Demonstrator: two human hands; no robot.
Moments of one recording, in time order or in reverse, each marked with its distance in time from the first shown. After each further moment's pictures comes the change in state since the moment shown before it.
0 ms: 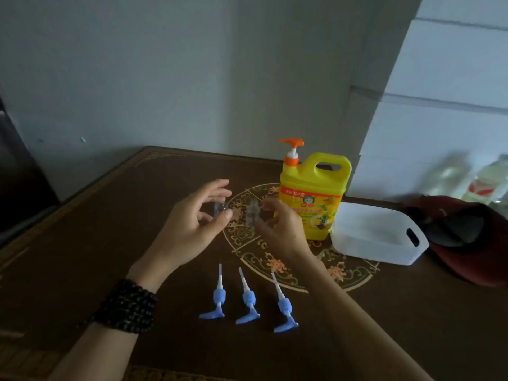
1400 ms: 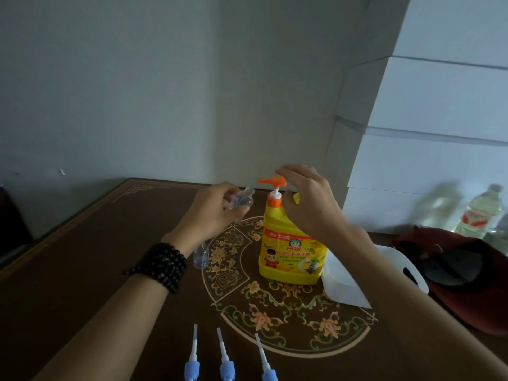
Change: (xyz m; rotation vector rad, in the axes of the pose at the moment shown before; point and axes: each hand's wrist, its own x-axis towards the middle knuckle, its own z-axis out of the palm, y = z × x) left_hand 0.149 -0.015 0.040 0.279 -0.014 -0.014; right_hand 0.100 -0.032 -0.111 -0.382 0.123 -0.387
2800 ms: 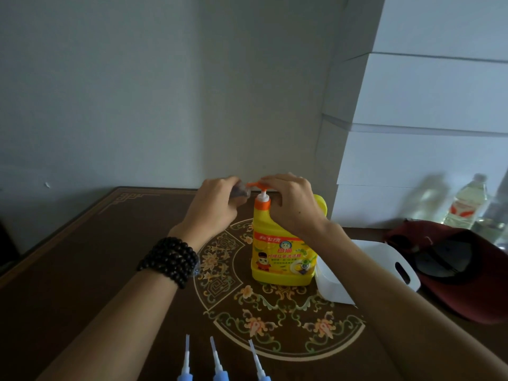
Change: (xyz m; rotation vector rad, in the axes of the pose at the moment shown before) left_hand 0.024 0.032 0.011 0.139 0.086 0.185; right_hand 0.007 0.017 0.020 0.019 0.103 -0.167
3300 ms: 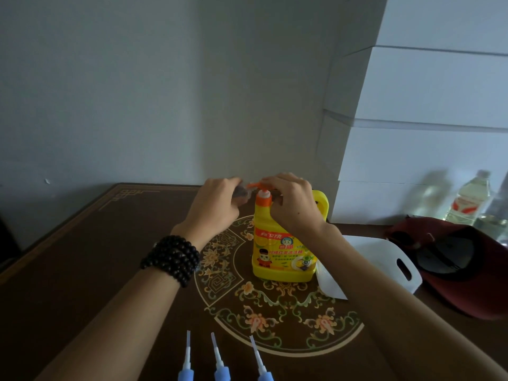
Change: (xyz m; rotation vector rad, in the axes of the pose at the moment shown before) left_hand -0.002 -0.002 0.005 0.013 -0.048 -0.012; right_hand -0.005 0.001 0.007 0.021 0.073 0.031
